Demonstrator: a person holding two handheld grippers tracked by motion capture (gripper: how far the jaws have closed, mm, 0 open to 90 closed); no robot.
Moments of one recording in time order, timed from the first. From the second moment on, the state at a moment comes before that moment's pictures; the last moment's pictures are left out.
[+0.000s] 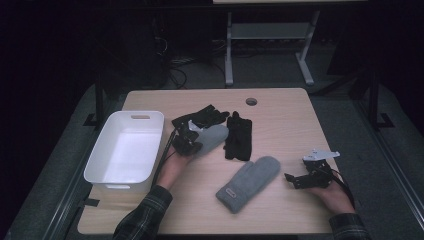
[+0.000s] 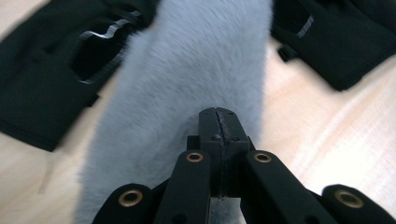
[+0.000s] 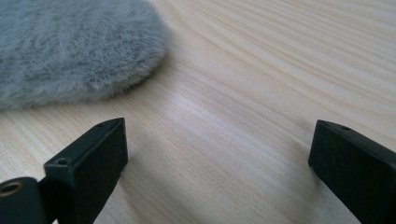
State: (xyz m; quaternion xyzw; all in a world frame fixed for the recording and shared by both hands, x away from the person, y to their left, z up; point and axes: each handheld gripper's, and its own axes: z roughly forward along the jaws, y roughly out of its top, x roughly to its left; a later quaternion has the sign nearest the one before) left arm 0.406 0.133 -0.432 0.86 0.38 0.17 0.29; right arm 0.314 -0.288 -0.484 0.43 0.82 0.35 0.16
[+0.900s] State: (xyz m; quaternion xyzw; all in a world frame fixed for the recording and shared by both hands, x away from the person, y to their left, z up) left arm 0.397 0.118 -0.435 0.88 0.39 0.11 0.25; right arm 0.314 -0.288 -0.484 0.43 0.82 0.35 0.16
